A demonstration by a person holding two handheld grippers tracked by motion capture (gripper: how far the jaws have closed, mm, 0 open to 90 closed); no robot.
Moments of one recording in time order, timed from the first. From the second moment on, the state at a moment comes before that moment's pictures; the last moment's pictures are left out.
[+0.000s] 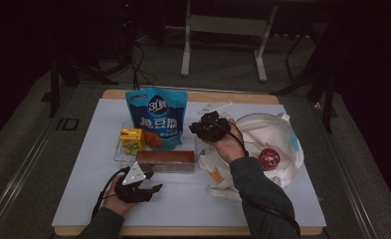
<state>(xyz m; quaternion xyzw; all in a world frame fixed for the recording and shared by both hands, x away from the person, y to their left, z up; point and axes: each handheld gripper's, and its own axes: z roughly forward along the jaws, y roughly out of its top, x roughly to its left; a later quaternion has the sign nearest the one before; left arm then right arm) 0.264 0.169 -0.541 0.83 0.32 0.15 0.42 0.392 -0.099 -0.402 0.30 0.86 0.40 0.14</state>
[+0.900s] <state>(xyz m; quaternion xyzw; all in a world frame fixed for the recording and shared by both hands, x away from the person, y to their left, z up) 0.264 0.170 -0.541 0.83 0.32 0.15 0.43 0.379 -0.162 -0.393 0.32 0.85 0.38 0.17</state>
